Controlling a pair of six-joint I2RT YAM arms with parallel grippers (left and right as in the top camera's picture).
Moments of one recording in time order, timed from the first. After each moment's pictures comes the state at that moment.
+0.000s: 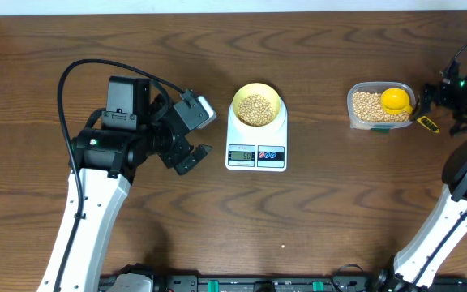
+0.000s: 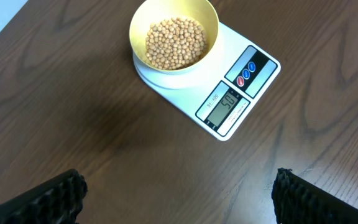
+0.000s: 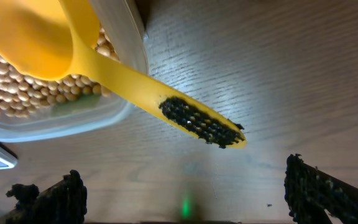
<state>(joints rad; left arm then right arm) -0.15 1.27 1.21 -0.94 0.41 0.74 -0.41 2.29 2.17 -1.68 -0.13 -0.10</state>
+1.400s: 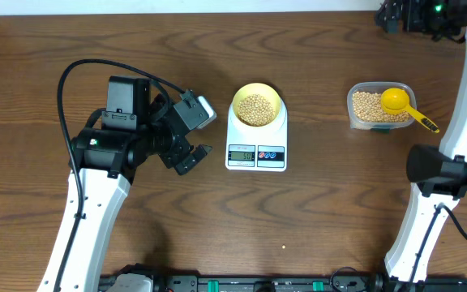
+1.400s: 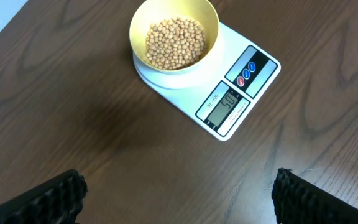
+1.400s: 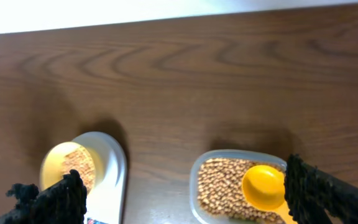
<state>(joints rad) -0.15 1.27 1.21 -0.94 0.41 0.74 -0.11 2.30 2.94 -1.62 -0.32 -0.04</state>
